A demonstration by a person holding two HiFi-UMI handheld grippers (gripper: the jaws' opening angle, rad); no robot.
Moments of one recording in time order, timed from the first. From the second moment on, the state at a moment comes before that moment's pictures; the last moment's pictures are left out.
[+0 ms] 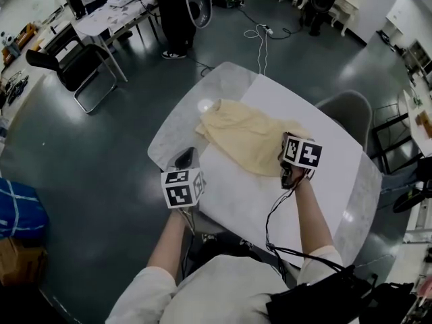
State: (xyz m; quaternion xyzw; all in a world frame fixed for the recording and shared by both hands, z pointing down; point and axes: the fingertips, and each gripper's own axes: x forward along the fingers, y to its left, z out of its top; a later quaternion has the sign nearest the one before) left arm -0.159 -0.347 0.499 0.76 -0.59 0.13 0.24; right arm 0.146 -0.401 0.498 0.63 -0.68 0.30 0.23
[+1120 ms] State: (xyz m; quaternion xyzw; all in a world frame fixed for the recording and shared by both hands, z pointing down) left arm -0.258 -0.375 0.536 0.73 -0.62 0.11 0.28; right arm -0.007 -0.512 0.488 0.60 -0.73 0.28 0.15
